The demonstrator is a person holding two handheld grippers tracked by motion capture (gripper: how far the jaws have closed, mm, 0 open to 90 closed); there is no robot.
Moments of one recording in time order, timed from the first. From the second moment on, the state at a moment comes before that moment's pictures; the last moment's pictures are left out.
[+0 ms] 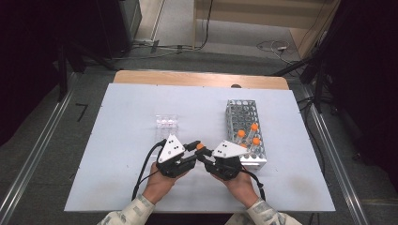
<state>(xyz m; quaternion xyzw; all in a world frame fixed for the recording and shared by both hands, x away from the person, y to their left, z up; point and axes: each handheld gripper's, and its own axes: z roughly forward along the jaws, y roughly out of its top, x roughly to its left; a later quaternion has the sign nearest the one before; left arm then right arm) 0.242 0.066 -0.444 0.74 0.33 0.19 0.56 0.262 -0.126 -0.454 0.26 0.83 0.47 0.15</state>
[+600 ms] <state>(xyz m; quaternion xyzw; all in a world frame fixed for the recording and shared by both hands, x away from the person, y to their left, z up) 0.256 0.080 -0.429 0.71 0.37 0.21 0.56 0.260 -0.135 -0.450 0.28 0.82 0.48 0.15</state>
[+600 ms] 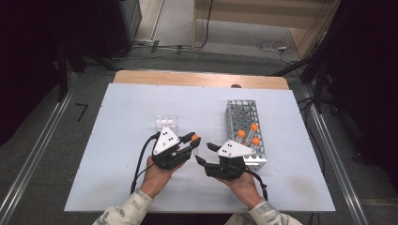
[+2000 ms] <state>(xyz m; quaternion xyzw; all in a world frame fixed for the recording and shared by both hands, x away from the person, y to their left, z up) 0.314 0.122 -0.393 0.65 0.44 0.27 0.56 0.257 -0.141 -0.454 0.29 0.82 0.47 0.15</state>
